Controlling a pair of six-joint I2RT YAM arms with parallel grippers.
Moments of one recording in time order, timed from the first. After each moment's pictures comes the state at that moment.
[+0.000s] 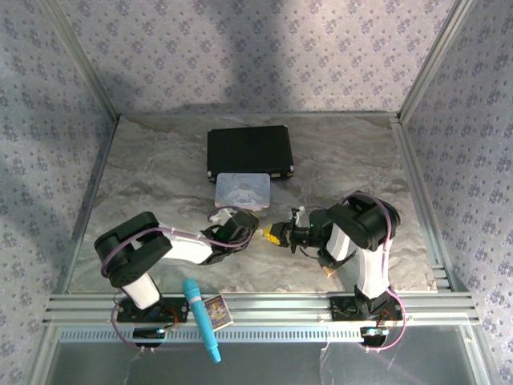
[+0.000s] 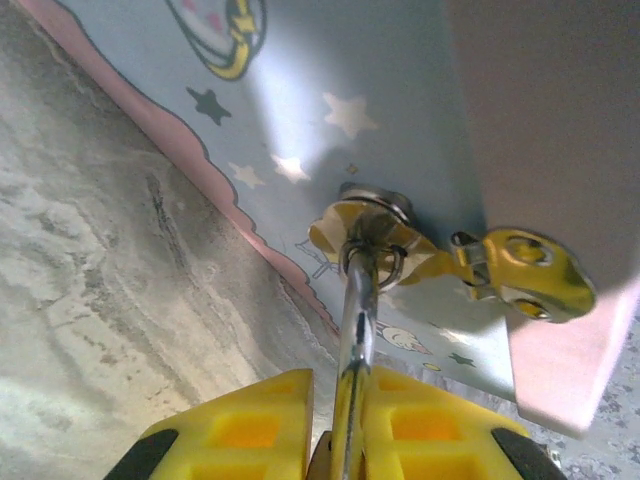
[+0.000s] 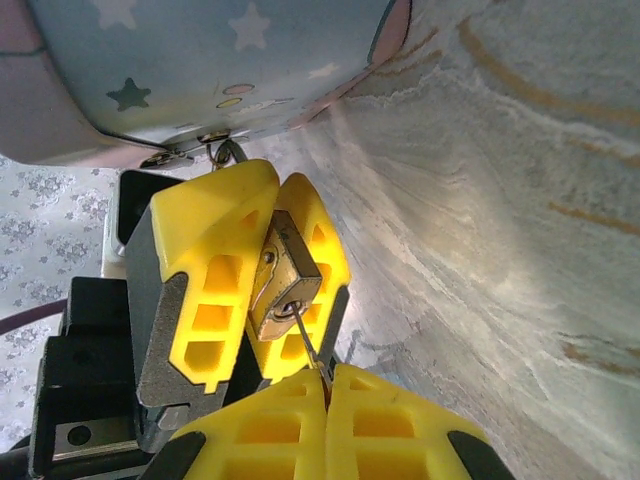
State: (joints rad) left arm -1.00 1.66 0.54 0.49 -0.35 -1.74; right arm 0.58 1.96 0.29 1.38 -0.73 1.55
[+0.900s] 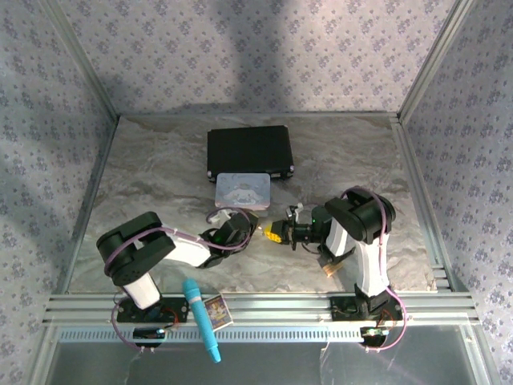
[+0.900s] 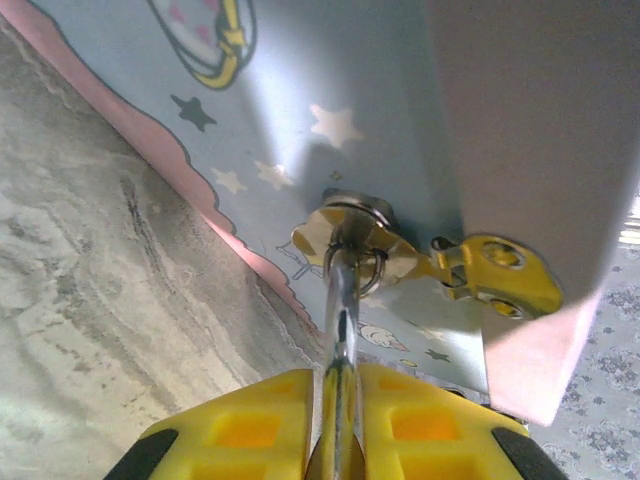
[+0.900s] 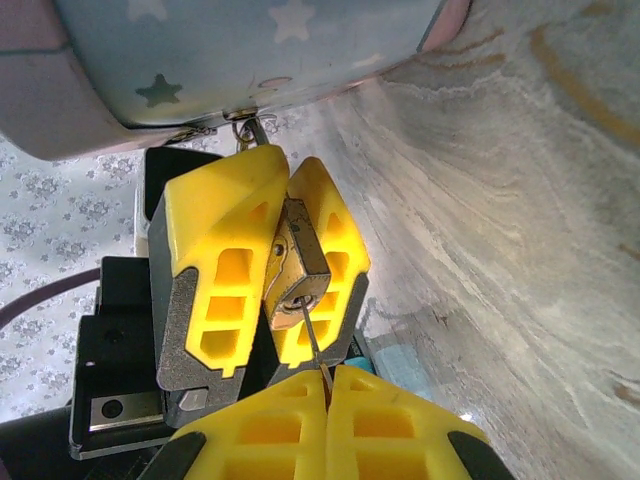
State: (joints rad) left arm -1.00 1.67 0.51 0.60 -0.36 -1.74; right arm 0.52 2.04 0.33 1.46 -0.87 1.56
